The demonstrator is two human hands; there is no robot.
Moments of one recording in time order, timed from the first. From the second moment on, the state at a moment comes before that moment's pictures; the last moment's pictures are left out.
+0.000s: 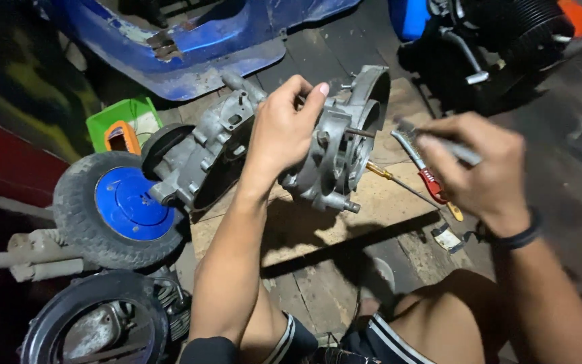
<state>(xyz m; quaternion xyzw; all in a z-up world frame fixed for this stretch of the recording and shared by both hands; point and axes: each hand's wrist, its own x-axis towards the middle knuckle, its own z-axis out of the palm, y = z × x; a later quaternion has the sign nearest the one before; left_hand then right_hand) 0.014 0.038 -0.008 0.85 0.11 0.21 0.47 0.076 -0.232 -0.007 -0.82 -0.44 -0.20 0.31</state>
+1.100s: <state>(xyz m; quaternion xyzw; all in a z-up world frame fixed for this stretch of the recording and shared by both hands) 0.020 0.091 -0.057 0.82 0.11 0.26 0.50 0.069 -0.140 -0.035 -0.72 -0.61 -0.18 0.28</state>
